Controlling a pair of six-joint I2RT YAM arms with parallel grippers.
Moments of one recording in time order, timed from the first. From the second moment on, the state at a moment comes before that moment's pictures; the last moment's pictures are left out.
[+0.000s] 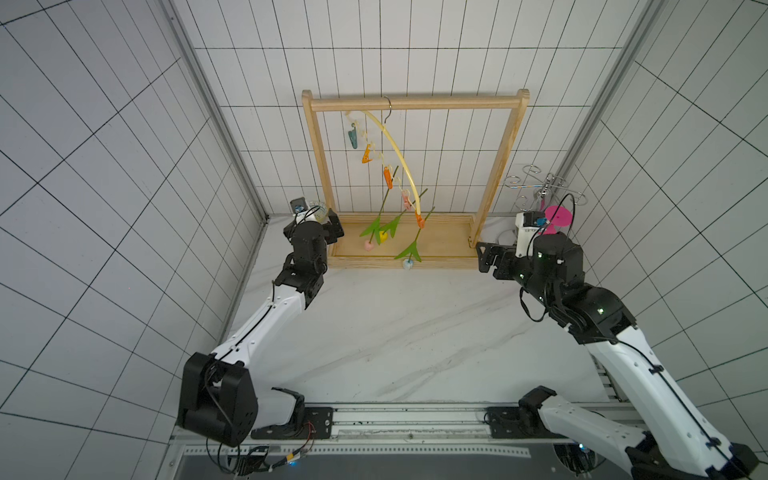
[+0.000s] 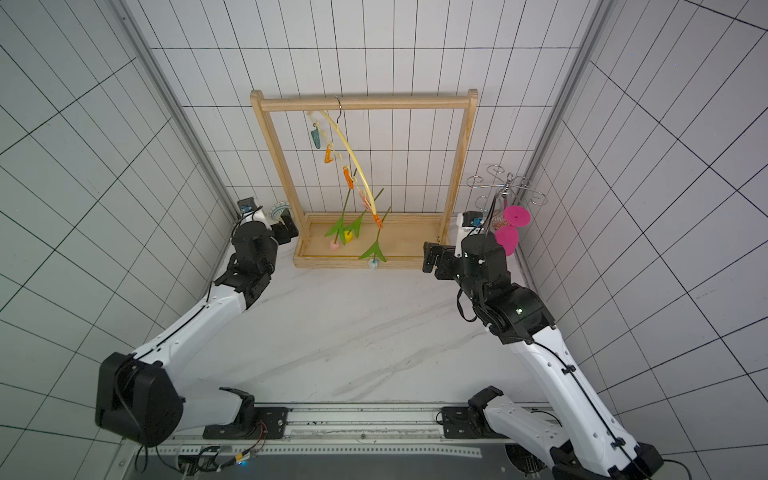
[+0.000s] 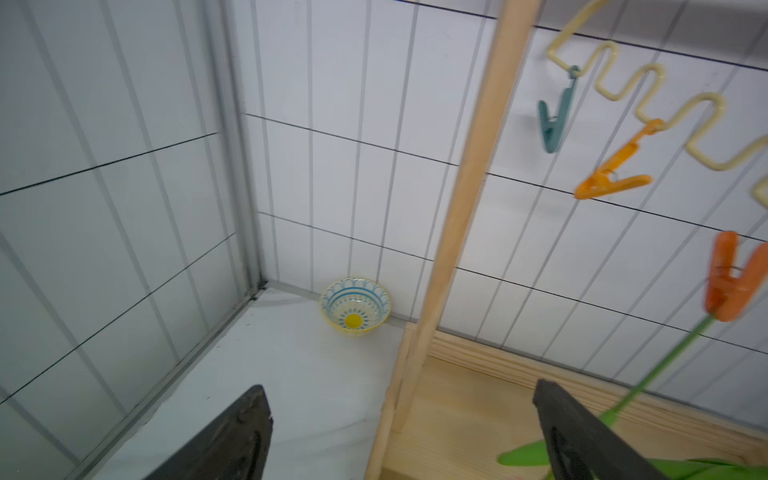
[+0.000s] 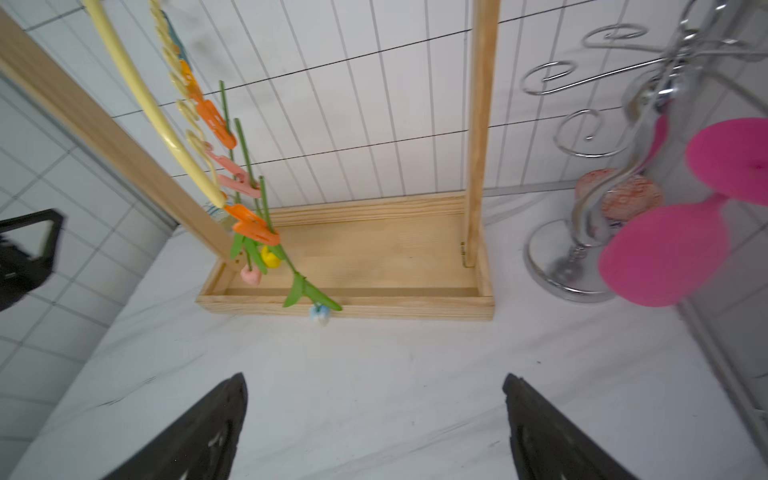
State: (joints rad) left arm -0.27 1.25 0.92 0.16 -0.51 -0.29; right arm 0.60 0.96 1.20 -0.68 0.33 0.31
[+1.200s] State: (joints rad) left arm -0.20 1.43 0.38 0.83 -0.68 -0.10; right arm 0.11 1.42 0.50 0.46 0.35 0.02
